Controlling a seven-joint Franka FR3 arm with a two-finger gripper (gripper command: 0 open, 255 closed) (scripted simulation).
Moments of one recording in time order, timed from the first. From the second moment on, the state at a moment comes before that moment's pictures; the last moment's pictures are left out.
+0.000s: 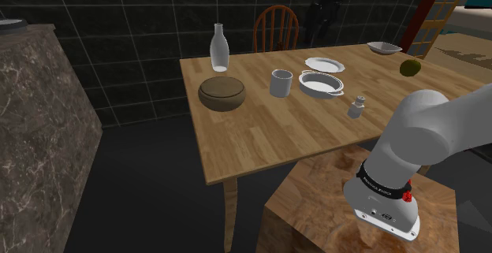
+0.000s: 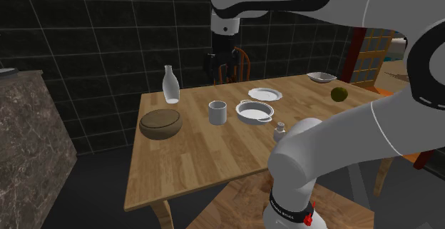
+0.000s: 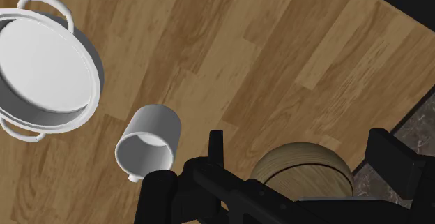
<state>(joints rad) -0.02 -0.82 -0.06 -2.36 -0.04 1.66 -0.01</state>
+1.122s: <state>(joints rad) -0.03 -0.41 -0.24 -2.41 -0.10 2.11 -0.23</state>
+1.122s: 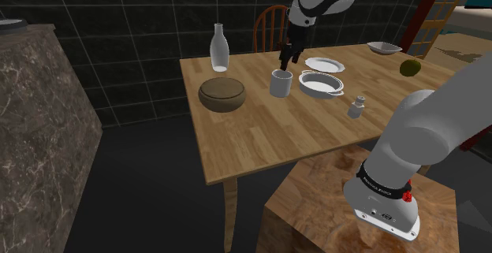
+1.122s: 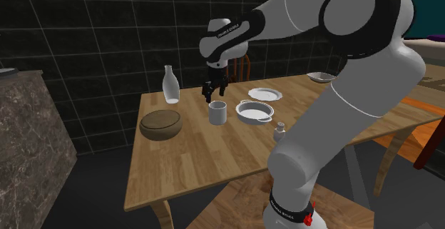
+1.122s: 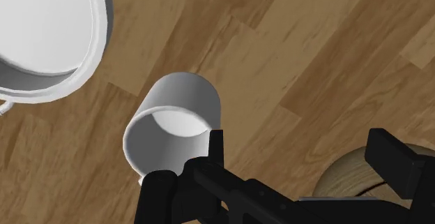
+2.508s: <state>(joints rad) -0.01 0.00 -0.33 -2.32 0.02 2.42 -0.42</state>
